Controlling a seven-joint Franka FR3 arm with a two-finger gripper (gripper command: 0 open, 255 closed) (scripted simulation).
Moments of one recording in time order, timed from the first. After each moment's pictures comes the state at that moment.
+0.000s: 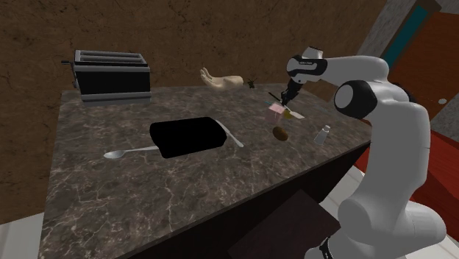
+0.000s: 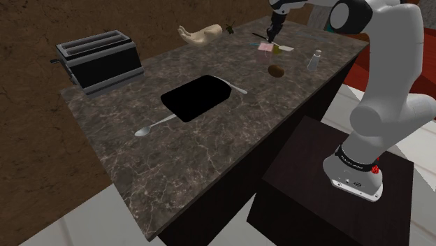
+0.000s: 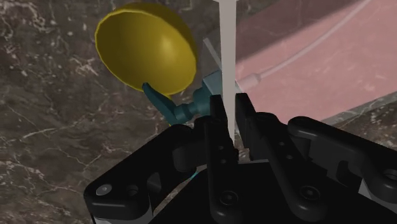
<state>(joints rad) -0.62 0.62 -0.02 -1.24 0.05 2.03 -0.52</state>
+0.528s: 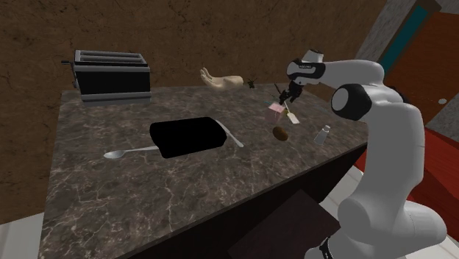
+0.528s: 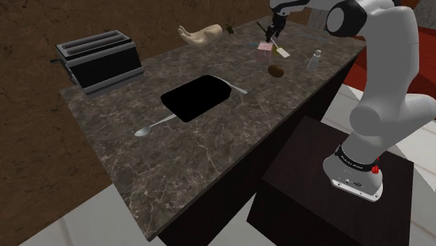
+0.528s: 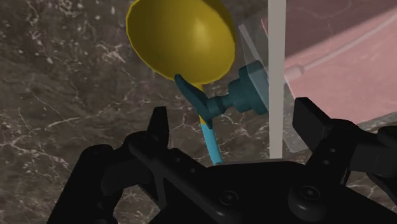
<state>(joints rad) -0.63 0.67 -0.03 -1.19 0.04 2.09 -0.52</state>
